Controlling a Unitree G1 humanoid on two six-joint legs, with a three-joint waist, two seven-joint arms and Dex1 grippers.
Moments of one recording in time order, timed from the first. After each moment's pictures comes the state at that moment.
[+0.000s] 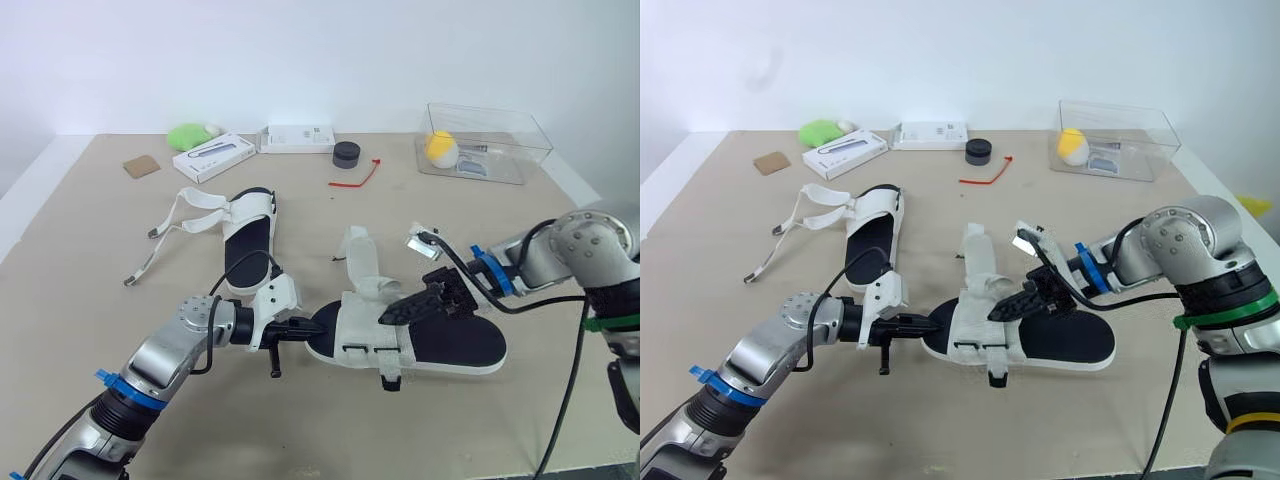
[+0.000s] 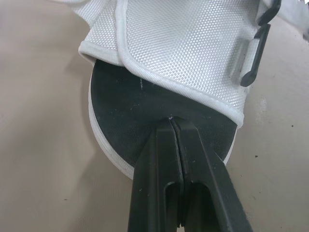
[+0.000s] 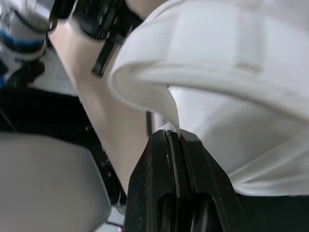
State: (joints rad) left arm -0.36 0.53 -0.35 -0.22 -0.33 0.51 -0.97; right arm -0.89 -0.99 0.34 -0.07 1.27 1.61 0.73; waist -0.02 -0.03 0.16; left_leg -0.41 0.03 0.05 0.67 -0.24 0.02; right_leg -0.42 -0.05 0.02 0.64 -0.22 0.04
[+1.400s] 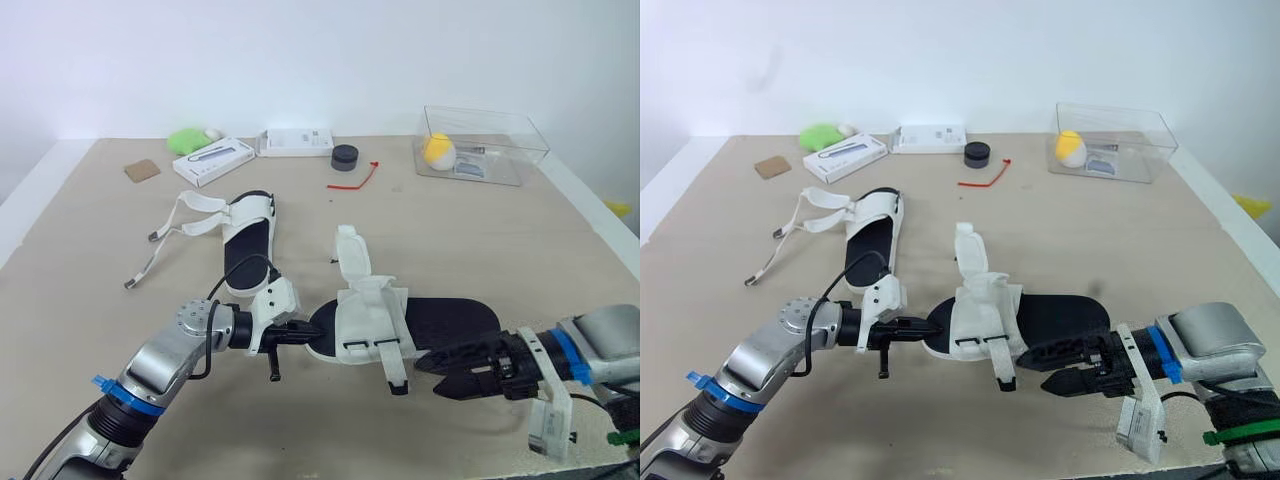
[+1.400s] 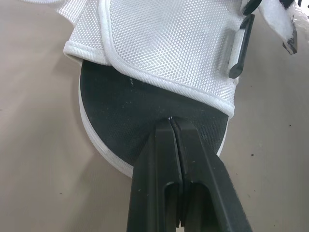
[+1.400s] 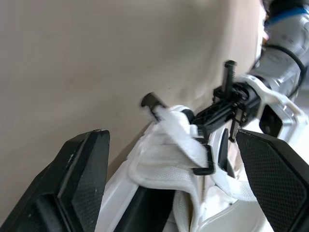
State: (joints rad) left arm -0.33 0.53 -0.34 -0.24 -0.33 0.53 -0.97; right arm -0.26 -0.96 0.11 0.14 0.26 -1.58 1.46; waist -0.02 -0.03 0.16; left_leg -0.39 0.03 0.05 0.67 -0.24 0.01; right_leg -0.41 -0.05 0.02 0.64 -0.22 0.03
